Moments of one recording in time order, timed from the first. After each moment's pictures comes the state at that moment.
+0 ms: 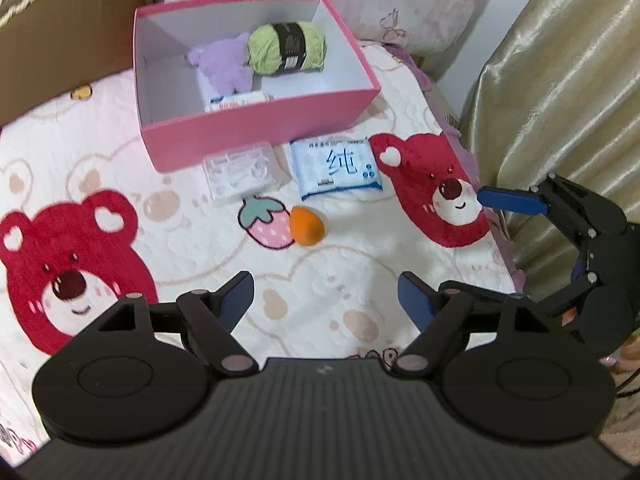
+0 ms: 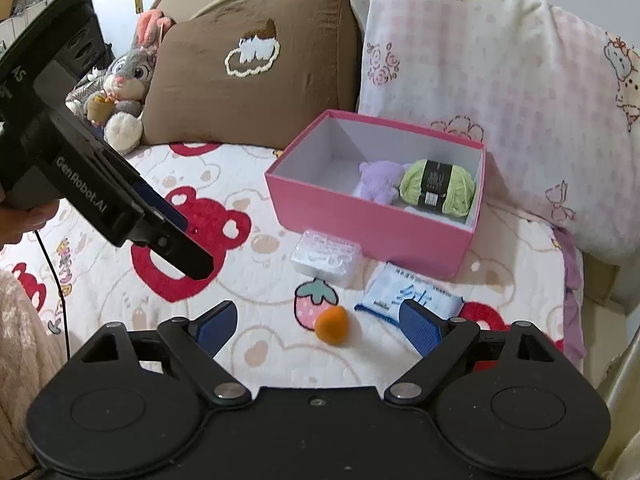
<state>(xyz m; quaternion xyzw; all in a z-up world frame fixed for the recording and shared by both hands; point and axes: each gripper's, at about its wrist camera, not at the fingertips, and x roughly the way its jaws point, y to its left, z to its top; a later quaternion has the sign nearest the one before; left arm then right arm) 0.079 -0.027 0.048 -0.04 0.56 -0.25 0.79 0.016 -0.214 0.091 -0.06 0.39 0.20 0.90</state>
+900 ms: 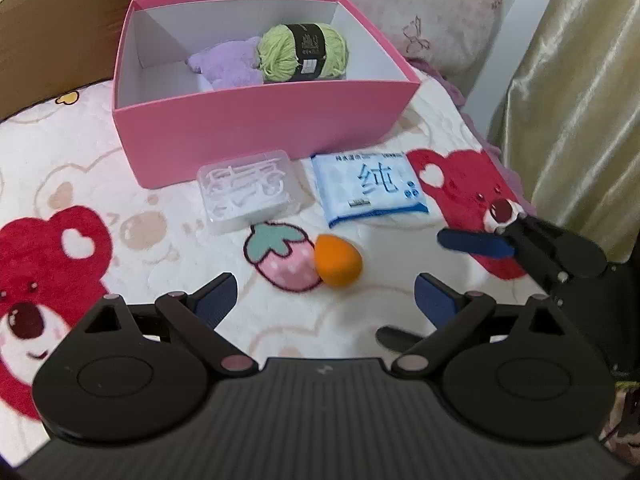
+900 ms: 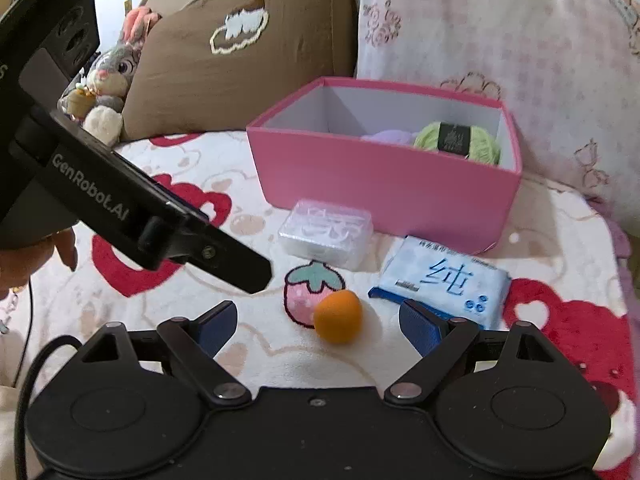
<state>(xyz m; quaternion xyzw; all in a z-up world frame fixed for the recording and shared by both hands) 0.092 -0.043 -0.054 -0.03 0.47 -0.24 0.85 0.042 -0.197 -0.028 -0.04 0.35 0.20 0.92</state>
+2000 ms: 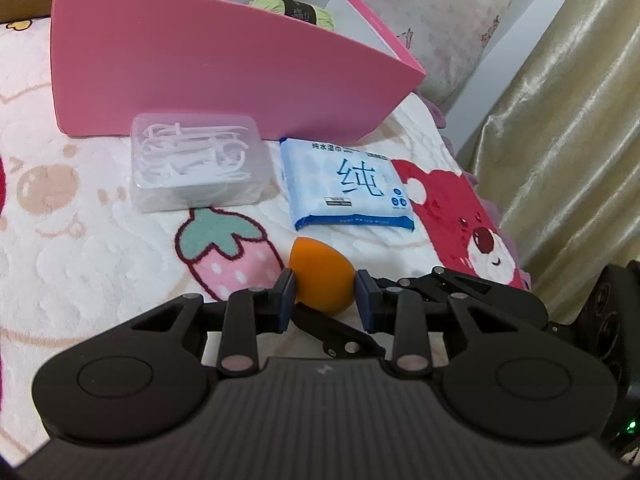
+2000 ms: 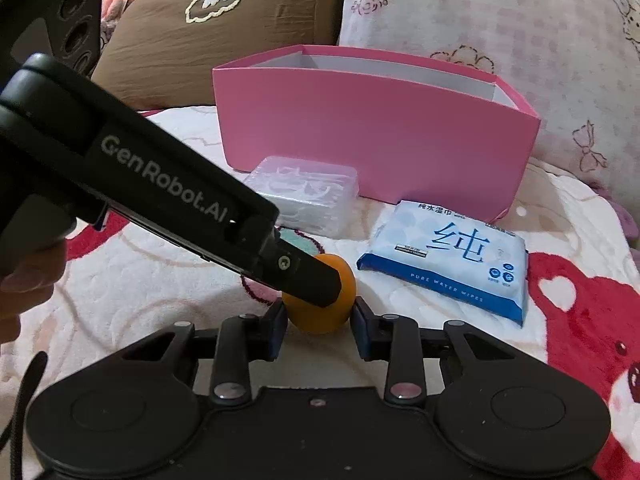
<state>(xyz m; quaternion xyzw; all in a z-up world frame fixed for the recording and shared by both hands) 0.106 -0.055 -0.134 -0.15 0.44 -0.30 0.84 0.055 -0.176 -0.097 -0.07 0.32 0.14 0.93</state>
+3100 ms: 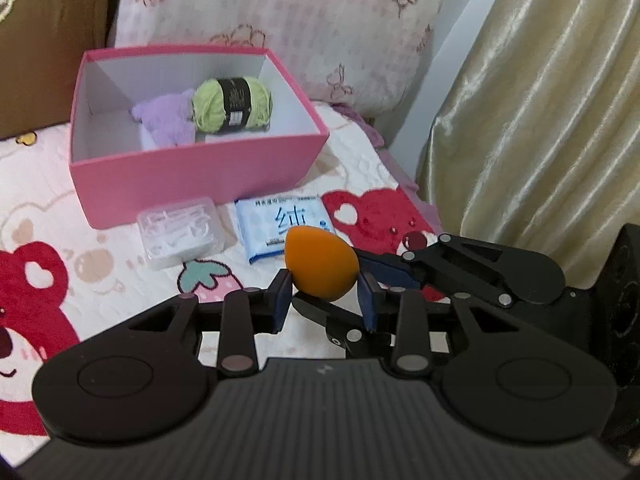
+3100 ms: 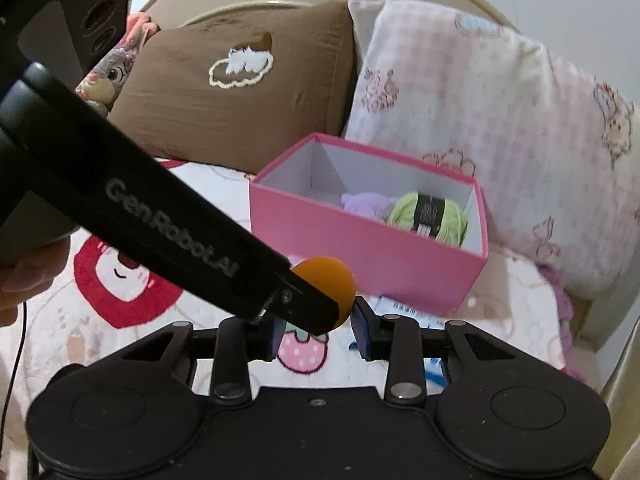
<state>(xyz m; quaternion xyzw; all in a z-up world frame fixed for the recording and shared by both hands) 0.060 -0.048 0.007 -0.08 0.42 -0.32 0.85 0.015 -0.149 0.033 -0.11 0.29 0.13 0.94</state>
